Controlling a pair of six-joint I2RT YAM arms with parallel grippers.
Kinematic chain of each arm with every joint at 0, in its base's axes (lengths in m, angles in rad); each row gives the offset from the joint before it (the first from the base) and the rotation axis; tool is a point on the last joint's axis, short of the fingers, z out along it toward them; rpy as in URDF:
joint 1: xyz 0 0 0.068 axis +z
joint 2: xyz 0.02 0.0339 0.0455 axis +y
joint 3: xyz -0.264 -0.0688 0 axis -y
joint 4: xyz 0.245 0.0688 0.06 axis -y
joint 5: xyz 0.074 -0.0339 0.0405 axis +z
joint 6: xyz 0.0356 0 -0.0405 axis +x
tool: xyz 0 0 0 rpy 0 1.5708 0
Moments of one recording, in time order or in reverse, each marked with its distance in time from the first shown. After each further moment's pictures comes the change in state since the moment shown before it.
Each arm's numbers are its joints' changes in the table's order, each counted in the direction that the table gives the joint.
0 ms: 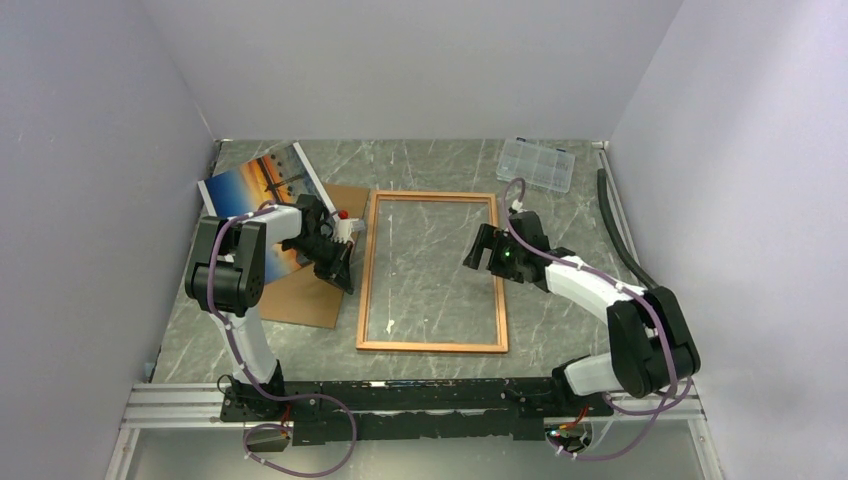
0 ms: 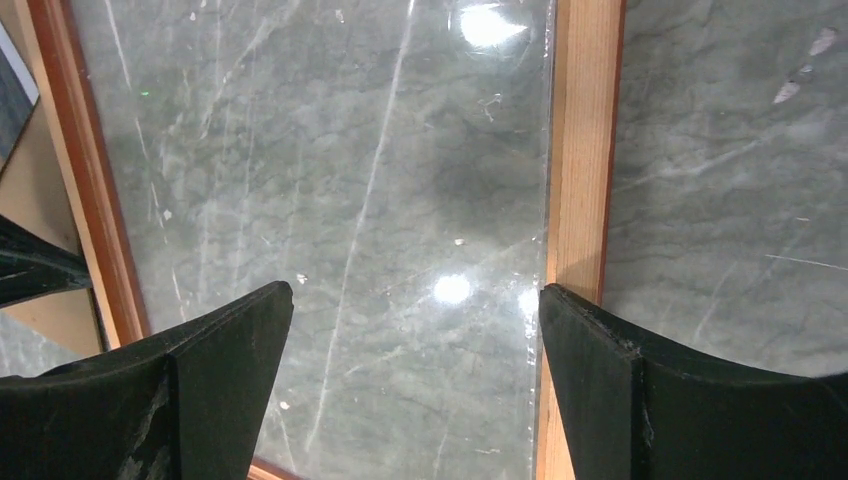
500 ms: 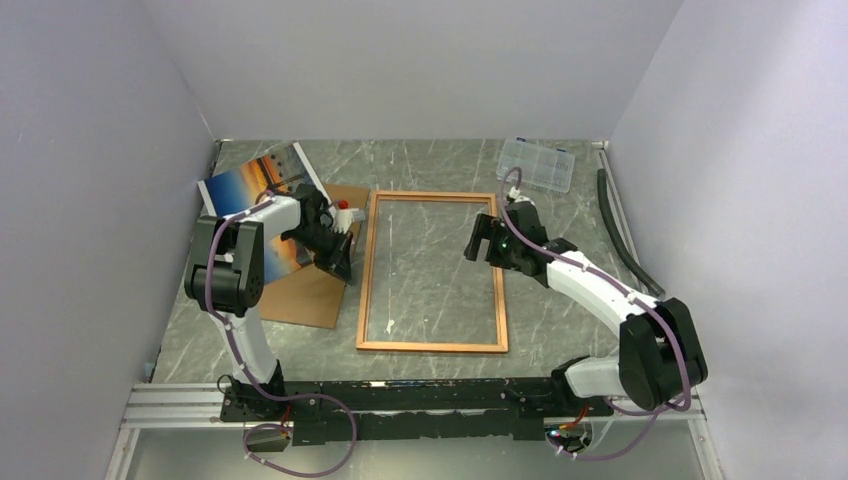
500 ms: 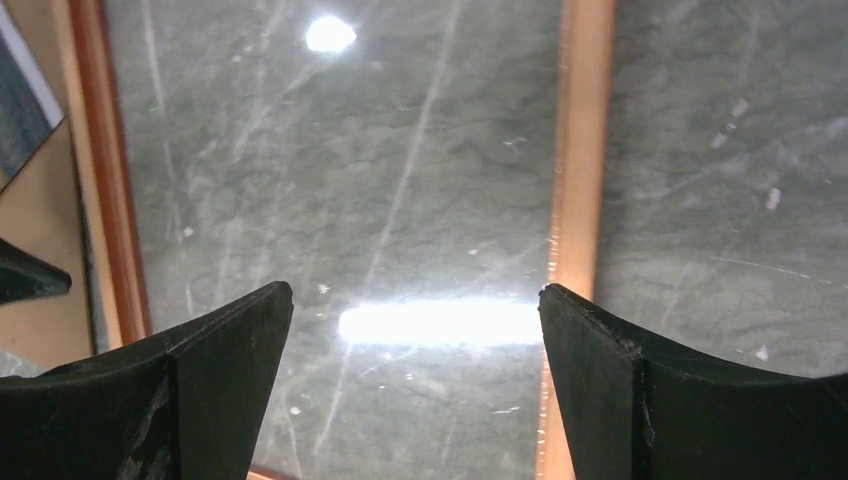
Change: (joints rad) left arm 0.002 -0.002 0.064 -0.061 -0.008 0.006; right arm 0.043 -0.064 0.090 -0.126 -0.120 -0.037
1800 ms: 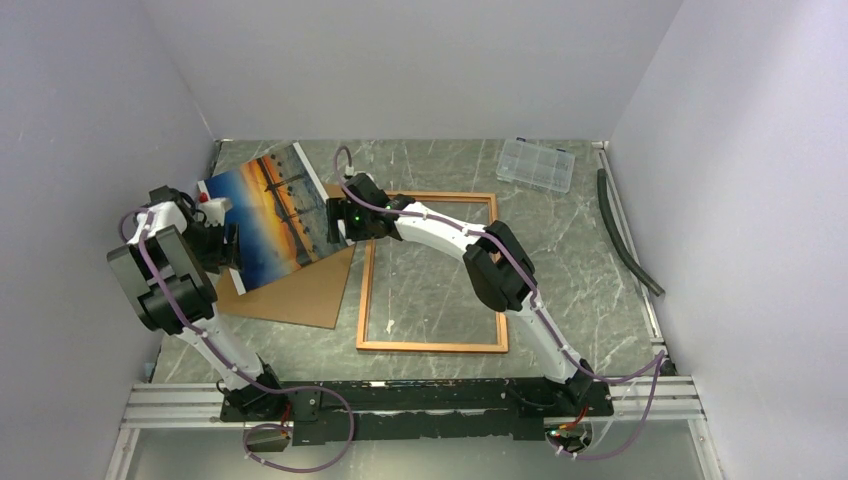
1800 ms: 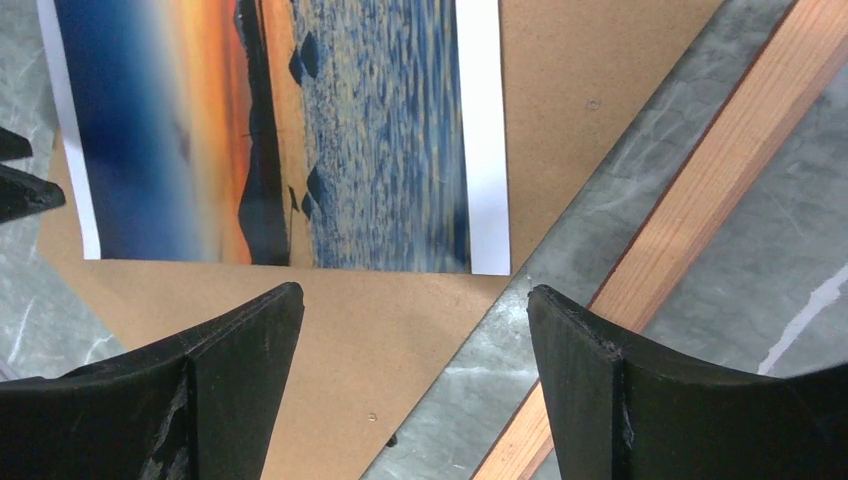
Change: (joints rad) left arm 0.698 -0.057 0.132 -0.016 0.412 0.154; right arm 0.464 1.056 1.232 -0.127 0.040 0.034
